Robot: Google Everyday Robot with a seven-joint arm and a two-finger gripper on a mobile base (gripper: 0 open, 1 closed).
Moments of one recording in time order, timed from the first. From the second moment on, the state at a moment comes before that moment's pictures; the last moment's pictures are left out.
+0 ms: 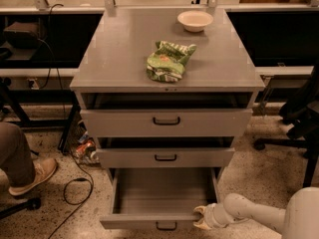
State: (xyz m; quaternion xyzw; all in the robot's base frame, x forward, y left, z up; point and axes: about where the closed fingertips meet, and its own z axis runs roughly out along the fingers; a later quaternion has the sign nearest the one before) arm 0.458 -0.183 0.172 -0.61 0.74 0.17 0.21
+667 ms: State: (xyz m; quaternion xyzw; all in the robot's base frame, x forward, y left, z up) arm 0.411 -0.176 0.172 -0.59 0.75 0.21 0.22
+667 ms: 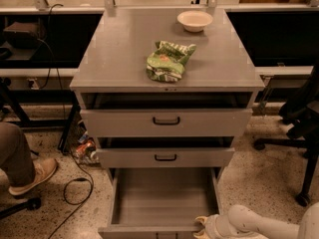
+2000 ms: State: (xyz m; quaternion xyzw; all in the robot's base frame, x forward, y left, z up) arm 0.407 -0.171 0.169 -0.59 0.75 0.21 0.22
